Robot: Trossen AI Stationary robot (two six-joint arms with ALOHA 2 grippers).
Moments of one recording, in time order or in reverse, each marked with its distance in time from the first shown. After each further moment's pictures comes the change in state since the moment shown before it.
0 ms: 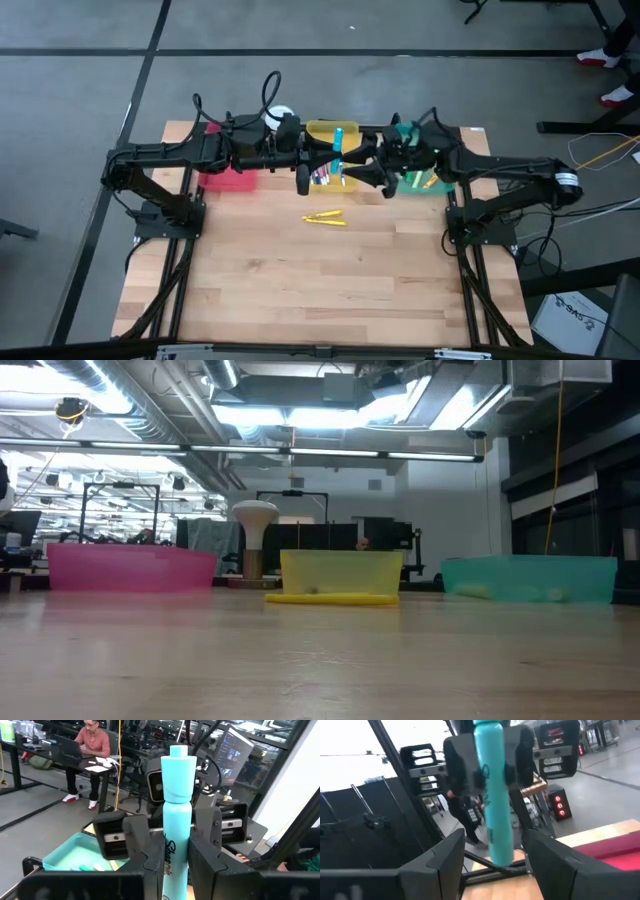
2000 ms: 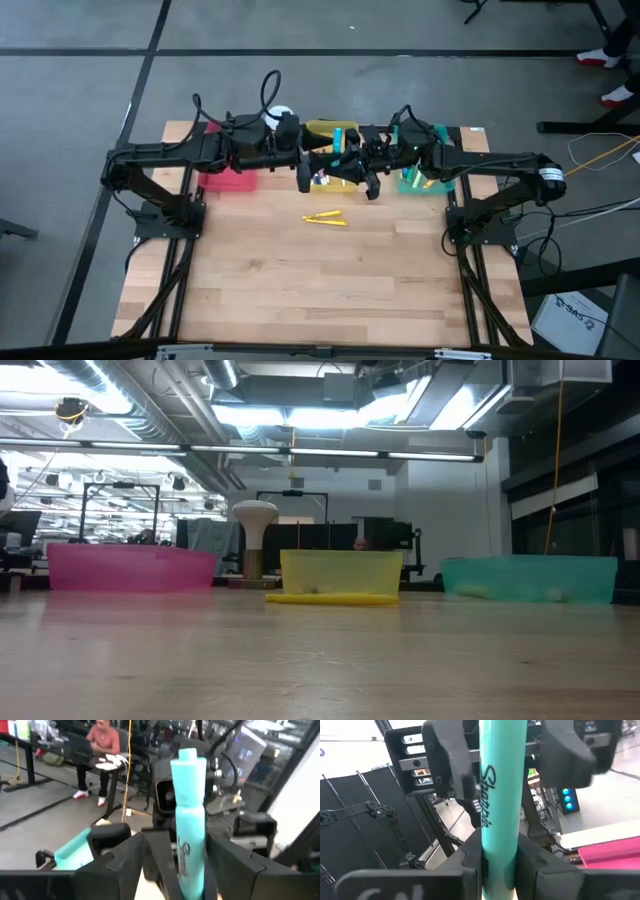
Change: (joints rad) left arm 0.001 -0.004 0.000 -0.026 -0.045 -0.015; right arm 0.009 0.146 0.136 -0.035 -0.052 -0.037
